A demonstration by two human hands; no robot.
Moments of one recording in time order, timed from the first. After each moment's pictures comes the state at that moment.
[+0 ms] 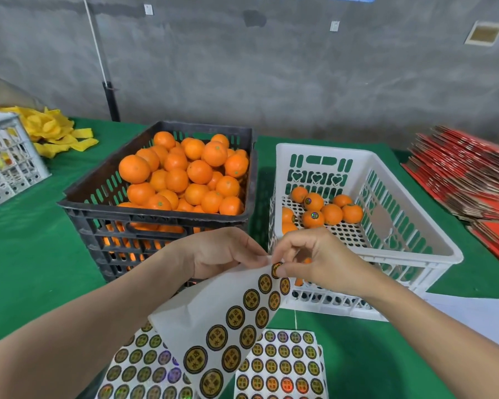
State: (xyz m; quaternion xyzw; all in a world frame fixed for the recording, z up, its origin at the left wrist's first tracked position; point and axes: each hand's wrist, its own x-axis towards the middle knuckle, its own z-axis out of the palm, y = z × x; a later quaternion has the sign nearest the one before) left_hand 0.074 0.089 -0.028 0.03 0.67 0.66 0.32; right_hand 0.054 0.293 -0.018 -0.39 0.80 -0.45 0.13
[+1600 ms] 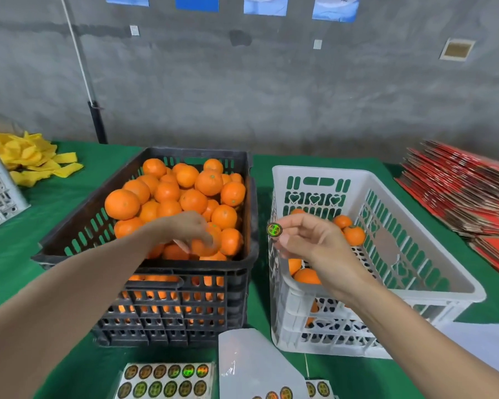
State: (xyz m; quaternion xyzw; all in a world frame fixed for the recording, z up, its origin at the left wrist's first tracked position) left_hand -0.043 -0.005 -0.011 -0.09 0.88 0.41 0.22; right_hand 0.009 0.250 0.005 -0.19 0.72 -0.67 0.07
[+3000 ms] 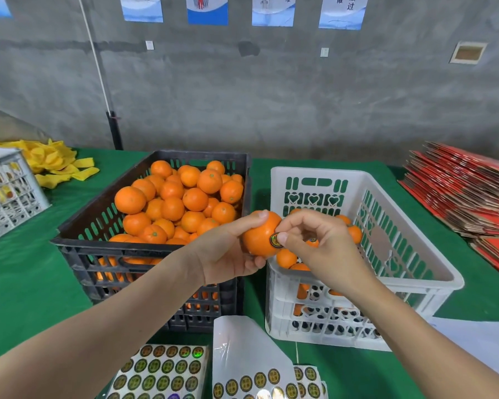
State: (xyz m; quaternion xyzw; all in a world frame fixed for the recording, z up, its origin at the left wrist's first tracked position) left_hand 0.048 0.108 0.008 -0.03 0.56 0.80 0.22; right_hand 0.043 0.287 0.017 -0.33 0.76 -0.56 -0.07
